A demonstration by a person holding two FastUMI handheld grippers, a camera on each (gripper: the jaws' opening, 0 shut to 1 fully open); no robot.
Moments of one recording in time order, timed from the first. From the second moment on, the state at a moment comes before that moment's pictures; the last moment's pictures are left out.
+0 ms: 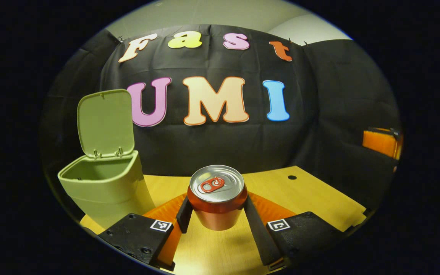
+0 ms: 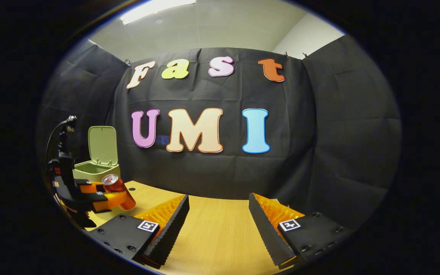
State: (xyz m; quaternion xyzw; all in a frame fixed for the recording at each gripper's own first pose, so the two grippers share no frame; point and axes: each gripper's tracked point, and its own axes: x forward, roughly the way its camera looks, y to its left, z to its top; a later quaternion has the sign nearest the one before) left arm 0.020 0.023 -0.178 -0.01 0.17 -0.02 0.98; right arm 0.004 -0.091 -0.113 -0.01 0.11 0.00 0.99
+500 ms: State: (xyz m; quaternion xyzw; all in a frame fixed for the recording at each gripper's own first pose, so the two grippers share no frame) left arm 0.063 0.123 -0.114 0.03 0.12 0.07 0.99; right arm 0.011 -0.092 -0.110 0.00 0.10 -0.01 0.99
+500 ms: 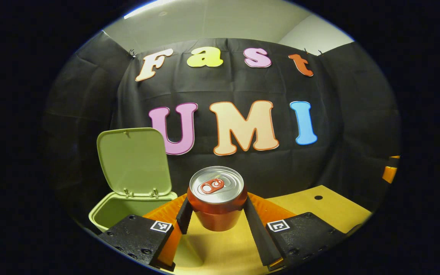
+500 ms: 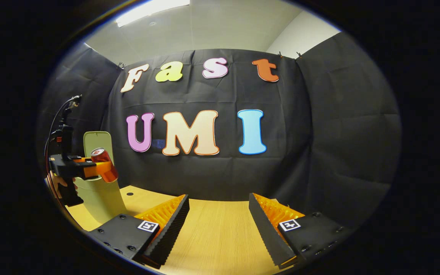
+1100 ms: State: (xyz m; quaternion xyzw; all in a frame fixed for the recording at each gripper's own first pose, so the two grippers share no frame) left arm 0.033 0.243 -0.135 0.04 0.15 0.17 0.97; right arm 0.036 -0.037 -0.119 0.00 0.11 0.02 0.99
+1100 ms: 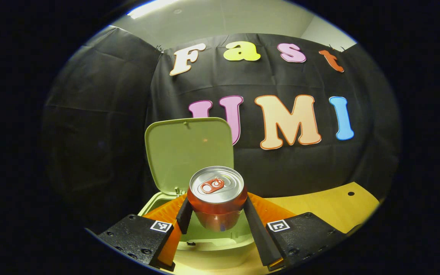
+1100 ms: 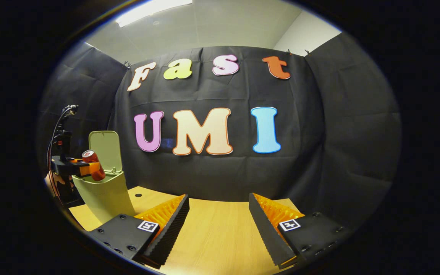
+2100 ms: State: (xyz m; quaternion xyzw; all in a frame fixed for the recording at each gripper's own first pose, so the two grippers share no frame) left arm 0.132 0.328 -0.010 0.05 0.05 0.13 0.99; right arm 0.027 0.024 -0.153 0.02 0.12 -0.05 0.99
